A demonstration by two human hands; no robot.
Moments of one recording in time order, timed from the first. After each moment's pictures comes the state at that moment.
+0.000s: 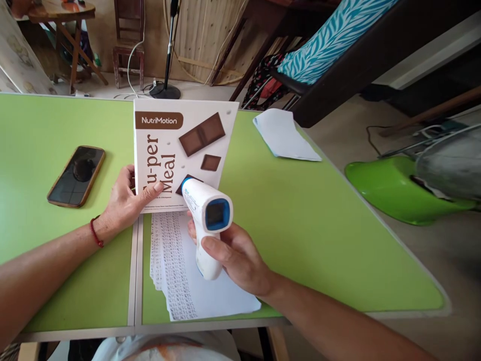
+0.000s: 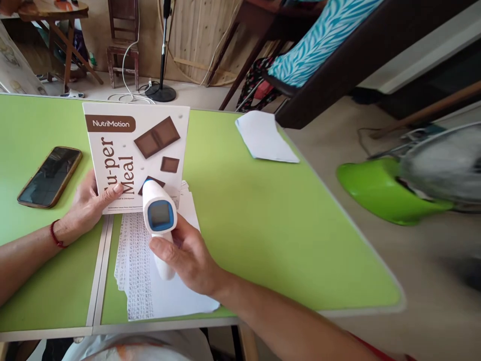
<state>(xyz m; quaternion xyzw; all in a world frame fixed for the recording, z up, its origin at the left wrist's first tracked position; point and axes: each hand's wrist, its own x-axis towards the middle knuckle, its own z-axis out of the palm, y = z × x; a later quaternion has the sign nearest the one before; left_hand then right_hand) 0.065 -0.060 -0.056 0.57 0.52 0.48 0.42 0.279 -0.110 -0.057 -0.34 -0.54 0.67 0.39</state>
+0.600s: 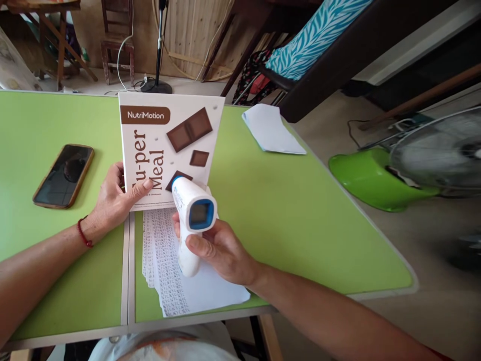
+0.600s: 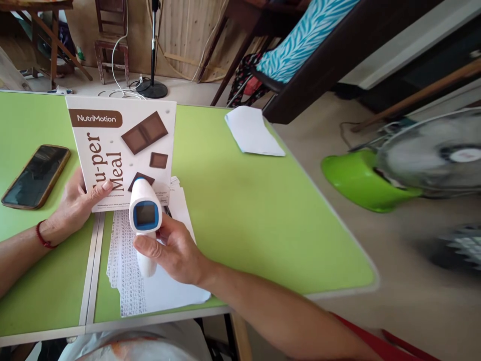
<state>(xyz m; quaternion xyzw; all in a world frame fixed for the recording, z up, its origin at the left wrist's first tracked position) 0.062 -0.056 -0.059 0.57 0.49 0.49 0.43 0.278 -0.107 -0.057 -0.36 -0.57 0.65 0.35</state>
